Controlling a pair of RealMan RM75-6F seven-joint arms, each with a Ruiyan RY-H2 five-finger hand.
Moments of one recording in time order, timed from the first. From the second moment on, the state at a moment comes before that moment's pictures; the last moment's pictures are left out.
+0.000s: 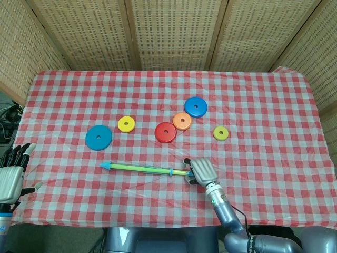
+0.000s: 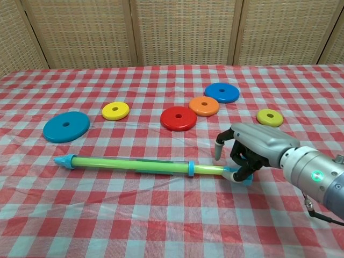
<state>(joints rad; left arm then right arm) -0.11 -1.16 -0.06 -1.66 1.41 1.44 0.19 0.55 -1.80 0.18 -1.45 -1.14 1.06 -0.40</state>
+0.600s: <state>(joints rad) -0.11 -1.16 -0.05 -1.66 1.42 1.45 0.19 0.55 -1.79 0.17 -1.44 -1.05 1.06 -0.46</state>
